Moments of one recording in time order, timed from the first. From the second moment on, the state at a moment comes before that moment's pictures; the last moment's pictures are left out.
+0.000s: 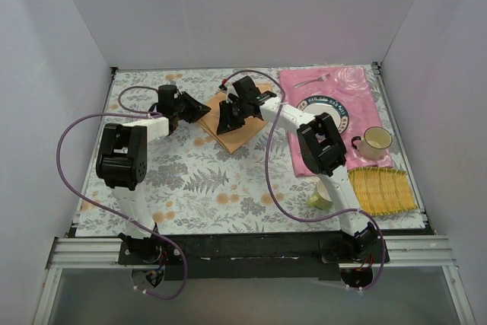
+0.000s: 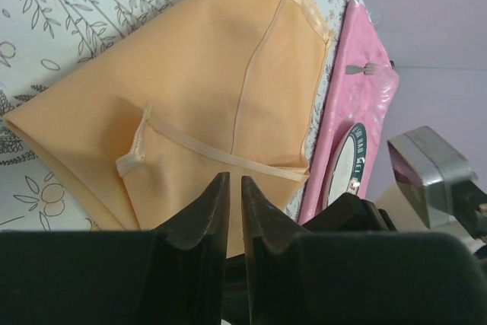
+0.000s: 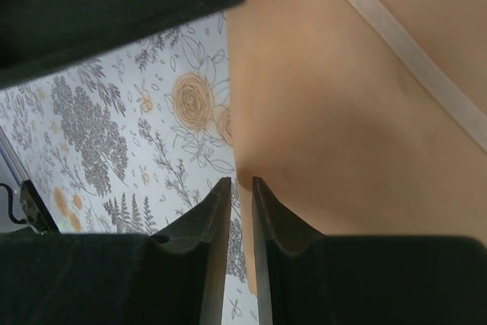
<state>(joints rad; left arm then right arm) -0.13 1.92 1.13 0.25 0.36 -0.99 0.65 2.39 1.97 -0.44 -0.55 0.36</state>
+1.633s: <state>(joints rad) -0.05 1.69 1.09 -0.05 0.28 -0.97 0.65 2.43 2.21 -0.44 -0.43 0.32</state>
